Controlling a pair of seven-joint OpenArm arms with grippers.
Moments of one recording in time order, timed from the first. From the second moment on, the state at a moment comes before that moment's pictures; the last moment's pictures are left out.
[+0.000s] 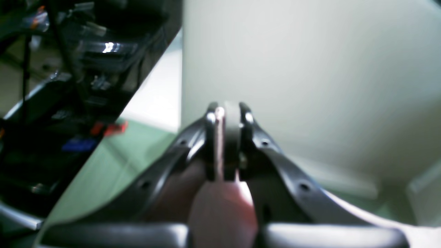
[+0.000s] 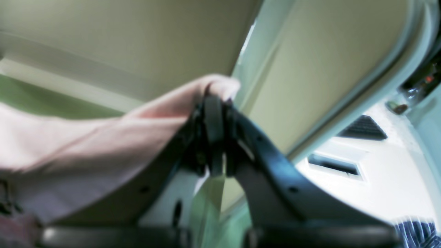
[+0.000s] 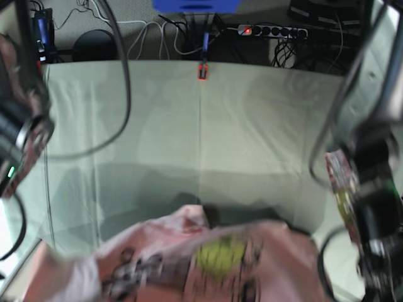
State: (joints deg) left arm -59.0 -8.4 -17.7 51.4 -5.8 -14.7 24.0; right arm 46.8 17.1 29.8 69.9 -10.2 40.6 -27.0
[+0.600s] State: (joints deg) left arm -64.2 -10.5 -18.1 48.8 -5.7 -14.3 24.3; right arm 53.1 20.2 26.4 71.5 -9.7 39.9 -28.0
